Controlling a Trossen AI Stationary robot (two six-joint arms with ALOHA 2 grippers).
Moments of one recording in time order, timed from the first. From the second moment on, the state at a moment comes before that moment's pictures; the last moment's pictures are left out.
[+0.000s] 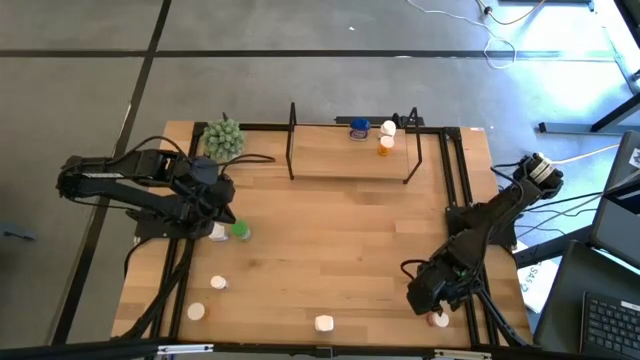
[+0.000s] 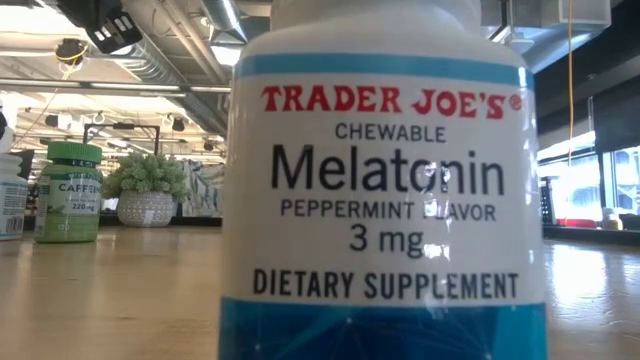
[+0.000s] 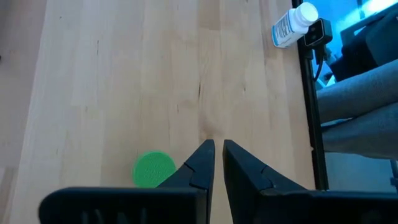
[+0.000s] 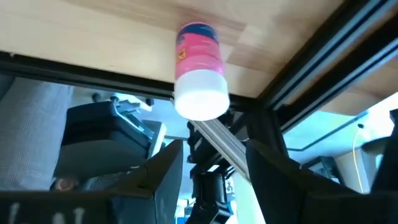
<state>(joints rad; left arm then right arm) -0.03 0.79 0.97 -0.99 0.23 -0.23 0.75 1.42 0.96 -0.81 -0.60 2.11</state>
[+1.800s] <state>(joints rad) -0.03 0.79 0.97 -0.82 0.25 -0.10 0.79 1.55 0.96 -0.74 -0.57 2.09</state>
